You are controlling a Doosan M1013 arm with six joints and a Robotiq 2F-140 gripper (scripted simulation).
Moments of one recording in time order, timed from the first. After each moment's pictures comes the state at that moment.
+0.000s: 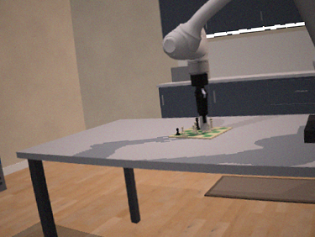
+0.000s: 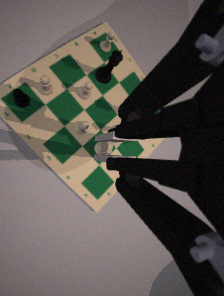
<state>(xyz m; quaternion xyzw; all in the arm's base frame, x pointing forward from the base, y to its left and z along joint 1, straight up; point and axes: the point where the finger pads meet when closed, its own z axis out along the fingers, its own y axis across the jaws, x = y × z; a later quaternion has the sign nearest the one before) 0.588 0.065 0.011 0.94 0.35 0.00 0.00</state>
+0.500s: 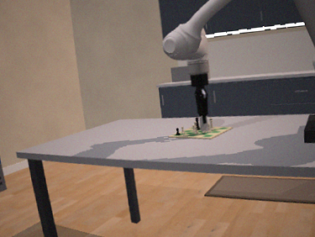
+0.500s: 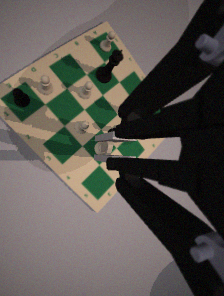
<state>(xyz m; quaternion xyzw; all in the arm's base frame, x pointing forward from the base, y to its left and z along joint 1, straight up) 0.588 0.065 0.009 0.94 0.35 0.00 0.00</state>
